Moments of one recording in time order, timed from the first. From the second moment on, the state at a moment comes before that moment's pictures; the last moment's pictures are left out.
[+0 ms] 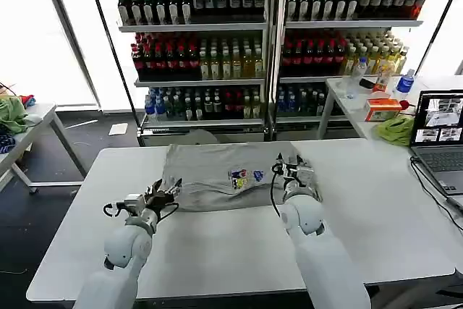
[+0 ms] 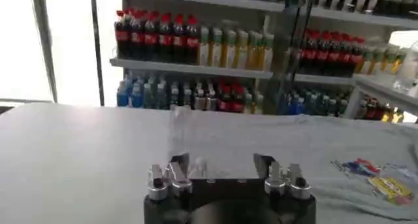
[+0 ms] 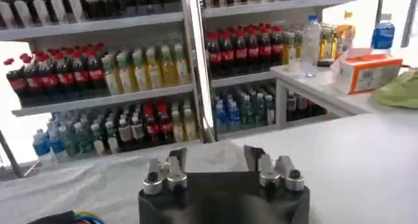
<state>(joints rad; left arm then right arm) 1.01 -1.28 -0.40 -1.67 -0.43 0.45 -0.09 -0.80 1.41 0.25 1.61 0.43 -0.46 0.48</state>
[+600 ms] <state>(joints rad) 1.10 -1.27 -0.43 -1.75 -0.38 0.48 -0.11 -1.00 1.29 0.29 1.77 0.45 -0.54 0.49</state>
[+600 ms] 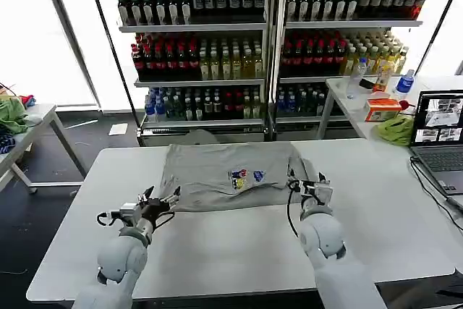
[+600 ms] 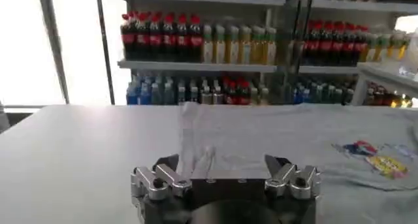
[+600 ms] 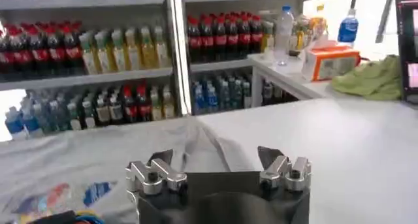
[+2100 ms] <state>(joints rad) 1.14 -1.26 -0.44 -1.73 -0.36 0.53 -0.13 -1.04 1.26 0.31 1.70 0.45 -0.57 0.47</state>
